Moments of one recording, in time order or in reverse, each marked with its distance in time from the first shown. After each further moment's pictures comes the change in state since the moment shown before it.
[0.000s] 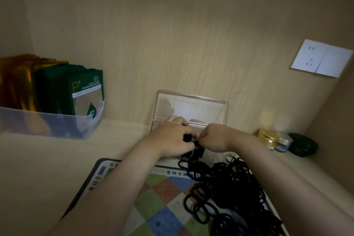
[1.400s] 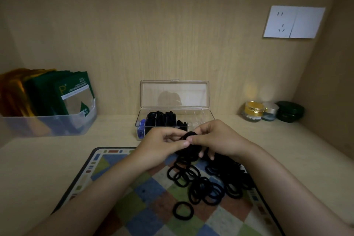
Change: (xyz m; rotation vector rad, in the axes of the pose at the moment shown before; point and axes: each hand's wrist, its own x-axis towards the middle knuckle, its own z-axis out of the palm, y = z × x) left_hand -0.068 0.057 0.023 -0.762 0.077 -0.162; right_hand -0.079 0.043 0.054 0.964 0.078 -0.215
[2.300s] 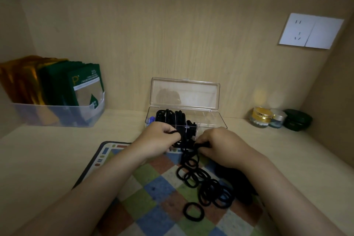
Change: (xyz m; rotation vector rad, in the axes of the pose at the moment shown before) left_hand 0.006 -0.009 -0.027 0.157 0.090 -0.245; right_hand 0.009 0.004 0.011 -0.911 0.034 -0.198
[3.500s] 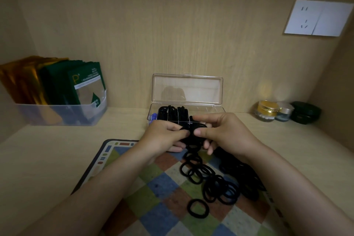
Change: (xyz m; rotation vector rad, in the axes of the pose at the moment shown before) left_hand -0.001 0.001 0.012 -0.385 -0.048 -0.080; right_hand -0.002 -0.019 -0.009 1.141 0.094 0.202
